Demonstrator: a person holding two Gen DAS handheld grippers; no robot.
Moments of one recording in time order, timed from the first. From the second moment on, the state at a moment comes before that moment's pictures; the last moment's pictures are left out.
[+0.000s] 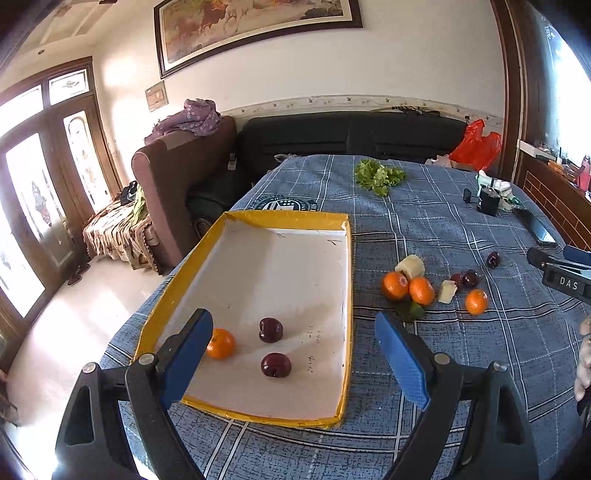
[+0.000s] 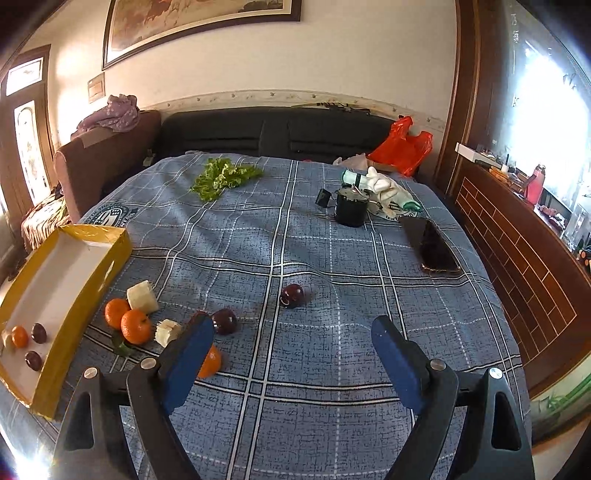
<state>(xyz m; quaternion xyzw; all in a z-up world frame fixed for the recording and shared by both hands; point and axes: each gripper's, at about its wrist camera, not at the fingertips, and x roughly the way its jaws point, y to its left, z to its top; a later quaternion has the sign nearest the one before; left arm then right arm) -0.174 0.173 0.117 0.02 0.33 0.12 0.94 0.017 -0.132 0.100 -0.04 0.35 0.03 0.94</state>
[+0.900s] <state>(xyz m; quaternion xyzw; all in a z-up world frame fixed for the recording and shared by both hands) -0.110 0.146 0.080 -0.03 0.39 -0.02 0.92 0.064 -0.093 0.012 0.03 0.47 0.24 0.85</state>
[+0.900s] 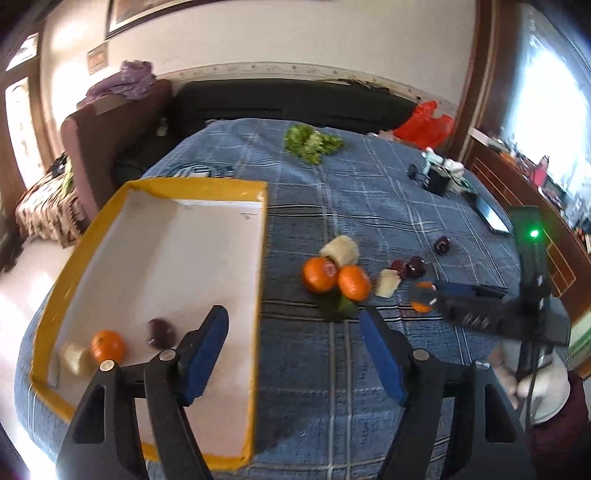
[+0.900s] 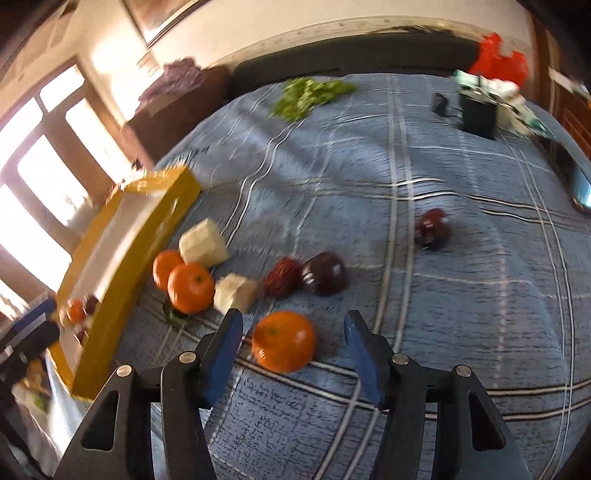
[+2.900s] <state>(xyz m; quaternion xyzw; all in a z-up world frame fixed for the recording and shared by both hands) -0.060 0.362 0.053 -0.13 0.43 0.09 0.89 0.043 0.146 0.042 -0.05 0.49 0.35 0.80</state>
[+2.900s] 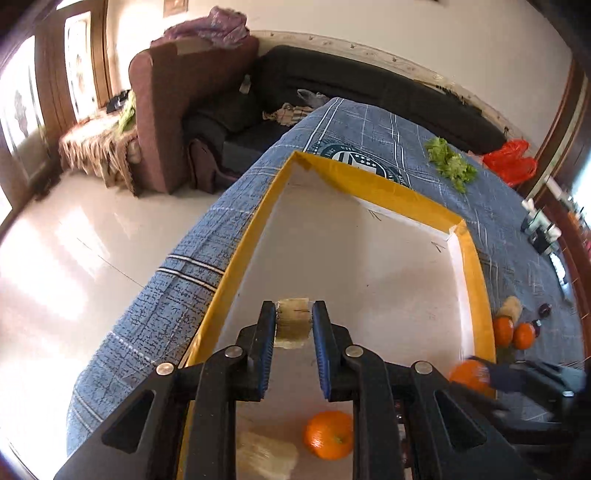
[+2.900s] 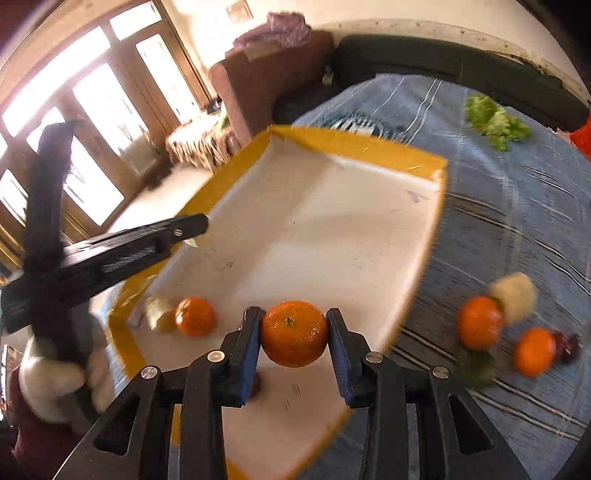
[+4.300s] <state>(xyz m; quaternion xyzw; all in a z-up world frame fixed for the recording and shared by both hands) -0.129 0.148 0.152 -0.13 0.38 -0.03 0.92 0.016 -0.175 0.090 0.14 0.40 0.24 0.87</state>
